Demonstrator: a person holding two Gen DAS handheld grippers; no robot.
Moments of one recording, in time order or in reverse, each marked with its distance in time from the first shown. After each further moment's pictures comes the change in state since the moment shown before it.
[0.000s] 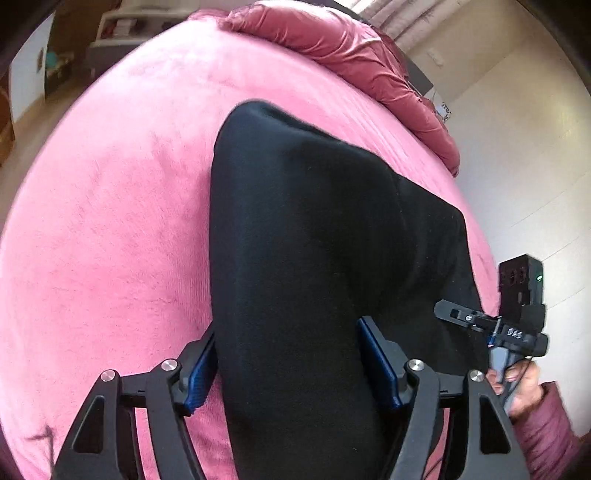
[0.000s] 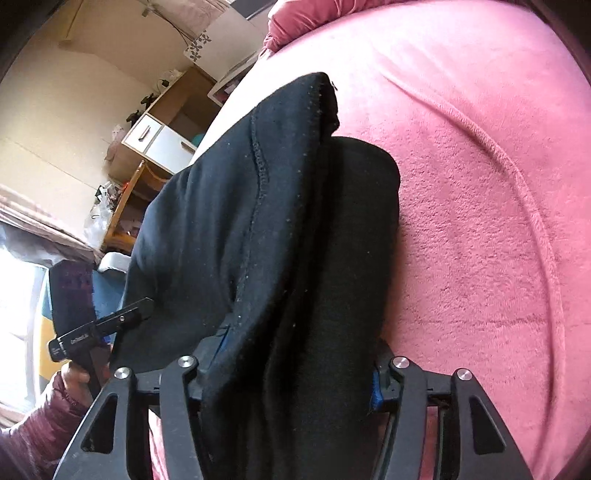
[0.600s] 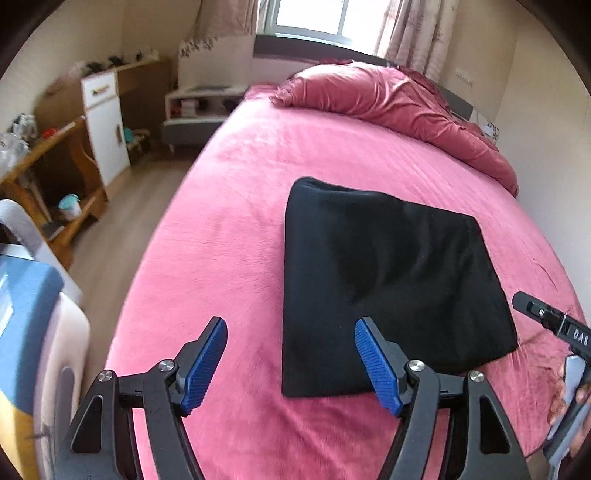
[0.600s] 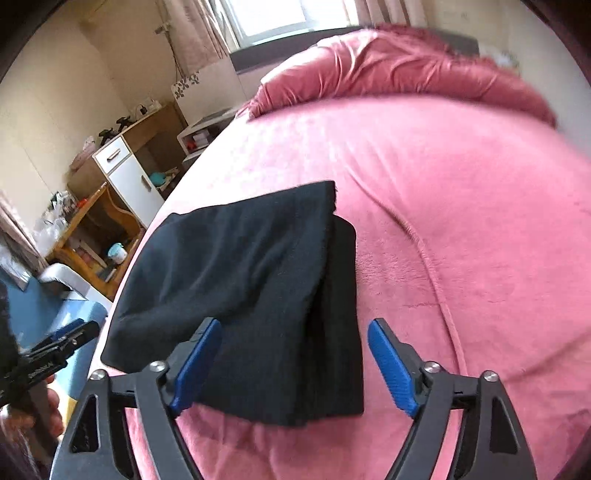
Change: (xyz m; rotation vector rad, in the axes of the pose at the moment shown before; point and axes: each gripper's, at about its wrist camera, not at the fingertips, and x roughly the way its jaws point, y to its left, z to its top) left arm -0.089 -0.054 -0.070 0.054 -0.270 0.394; right arm -0.080 0.099 -0.040 -0.133 -0.289 -0.358
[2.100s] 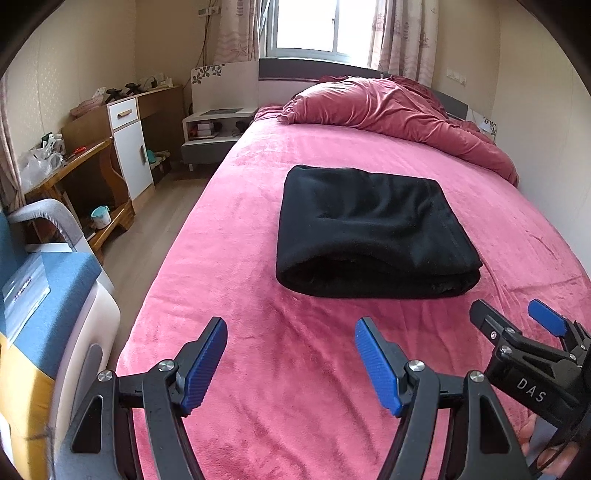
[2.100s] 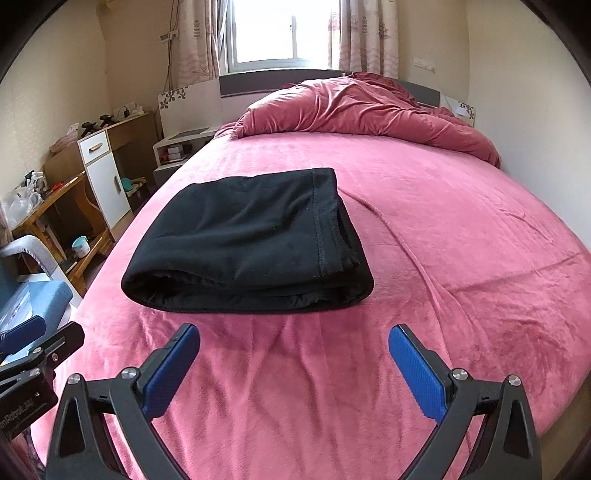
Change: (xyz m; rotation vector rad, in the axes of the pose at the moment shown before) left arm -0.081 -0.032 -0.085 0.037 -0.075 0.087; right arm -0.093 0.082 -0.126 -0.057 -0.146 -0.246
